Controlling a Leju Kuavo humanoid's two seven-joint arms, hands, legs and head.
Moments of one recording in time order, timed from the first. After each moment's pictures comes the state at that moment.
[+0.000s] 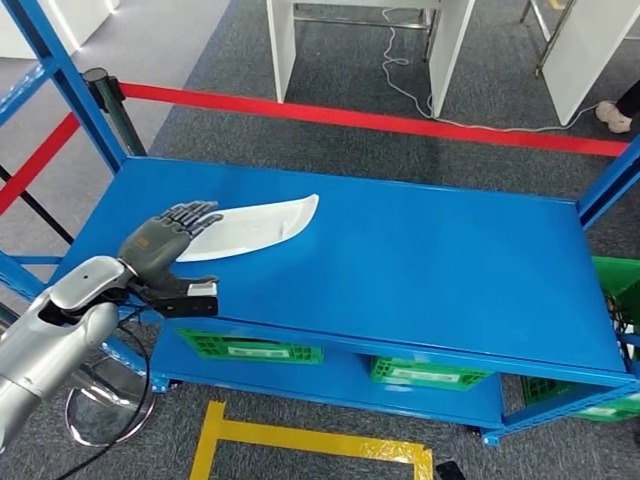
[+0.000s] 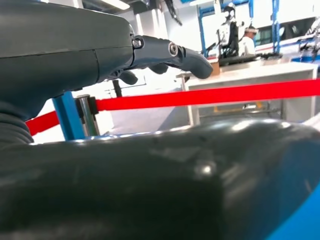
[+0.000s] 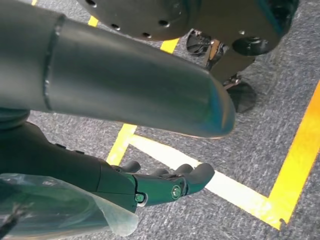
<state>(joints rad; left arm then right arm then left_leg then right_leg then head) -0.71 0.30 -0.68 -0.99 -0.98 0.09 -0.25 -0.01 0.06 -0.87 -0.22 1.09 0.04 -0.26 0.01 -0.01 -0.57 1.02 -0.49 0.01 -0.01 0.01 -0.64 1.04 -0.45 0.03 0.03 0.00</state>
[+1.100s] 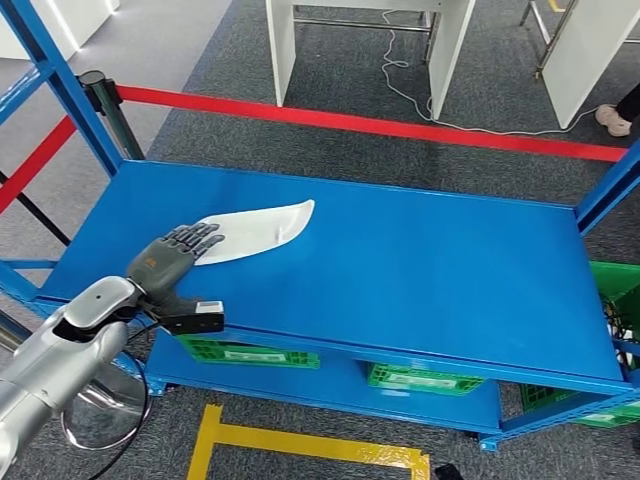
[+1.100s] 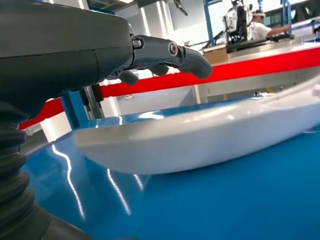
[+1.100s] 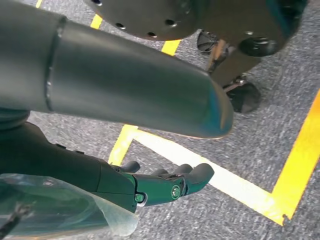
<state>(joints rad) -0.68 0.28 -0.71 -0.91 -1.03 0.17 -0.23 -0.01 0.06 -0.87 -0.22 1.11 0.03 -0.23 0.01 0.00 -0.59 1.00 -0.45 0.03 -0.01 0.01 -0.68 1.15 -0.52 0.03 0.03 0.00</state>
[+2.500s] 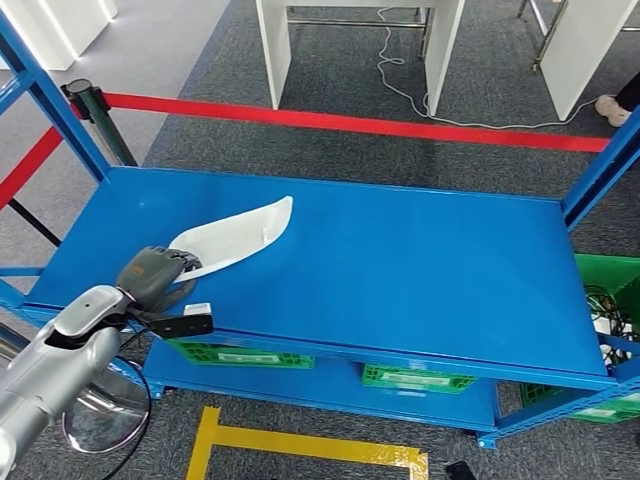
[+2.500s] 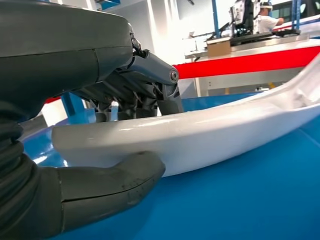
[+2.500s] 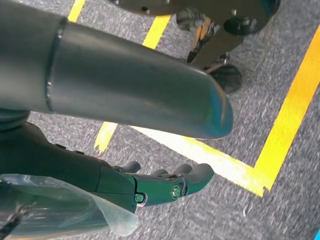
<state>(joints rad) -0.63 0.29 -0.64 -0.83 -1.01 0.19 -0.28 -0.01 0.06 -0.89 -0.22 1.15 0.04 -0.35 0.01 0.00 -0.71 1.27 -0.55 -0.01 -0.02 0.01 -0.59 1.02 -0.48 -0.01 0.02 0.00</state>
